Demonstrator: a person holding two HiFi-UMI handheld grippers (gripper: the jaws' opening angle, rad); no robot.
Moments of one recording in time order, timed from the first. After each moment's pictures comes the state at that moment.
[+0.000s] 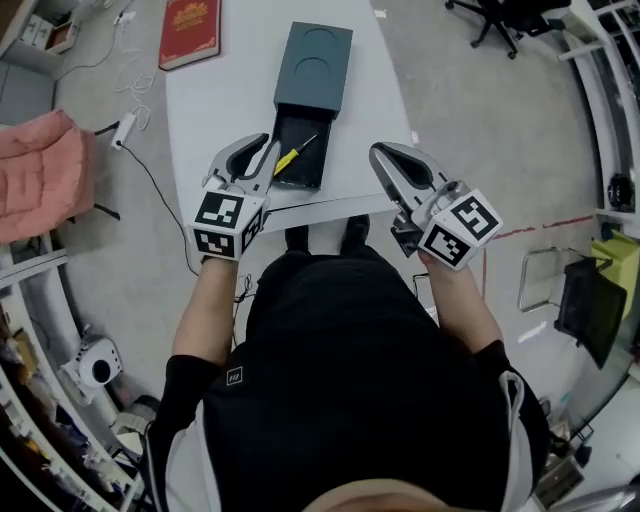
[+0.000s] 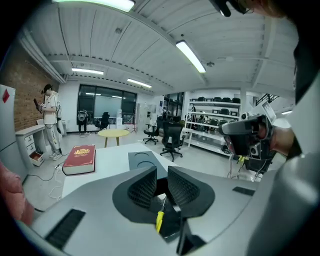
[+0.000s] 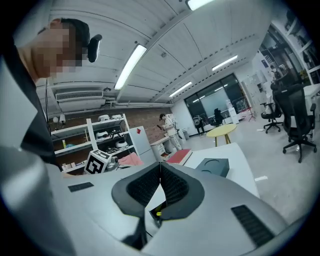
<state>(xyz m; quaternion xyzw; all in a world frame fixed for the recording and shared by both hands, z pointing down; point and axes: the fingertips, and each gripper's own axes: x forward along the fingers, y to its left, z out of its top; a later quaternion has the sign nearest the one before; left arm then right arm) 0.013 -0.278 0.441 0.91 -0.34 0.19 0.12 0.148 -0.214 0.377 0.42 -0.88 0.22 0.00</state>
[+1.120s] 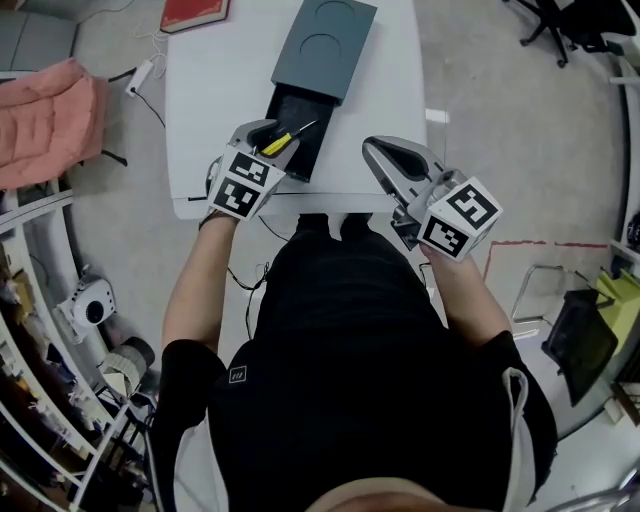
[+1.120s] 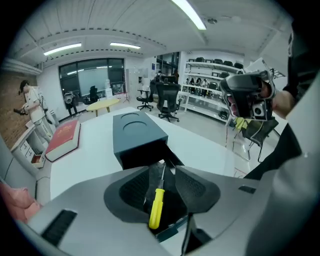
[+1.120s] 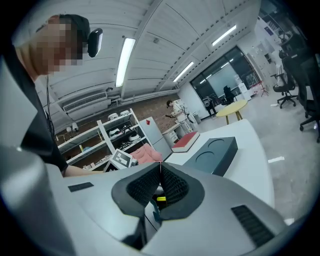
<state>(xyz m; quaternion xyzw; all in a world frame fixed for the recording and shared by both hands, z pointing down) 0.055 -0.293 0.574 0.87 -0.28 0.39 0.15 0.169 -0.254 0.449 0.32 -0.90 0.30 0.03</state>
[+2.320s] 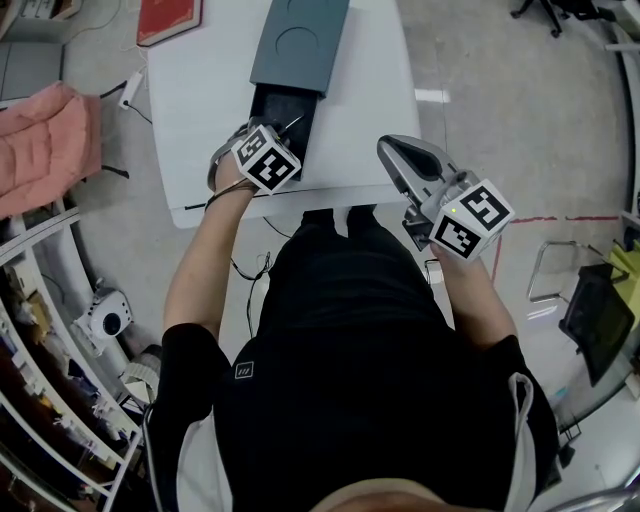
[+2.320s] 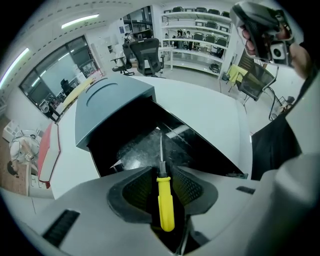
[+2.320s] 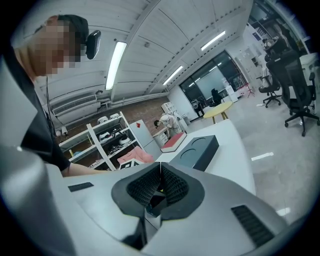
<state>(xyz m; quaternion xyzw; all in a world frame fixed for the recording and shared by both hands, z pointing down) 0.063 -0.291 0.666 0.77 -0.17 0.60 0.09 0.216 -0.242 0.464 0.37 -0.87 0.32 0.02</state>
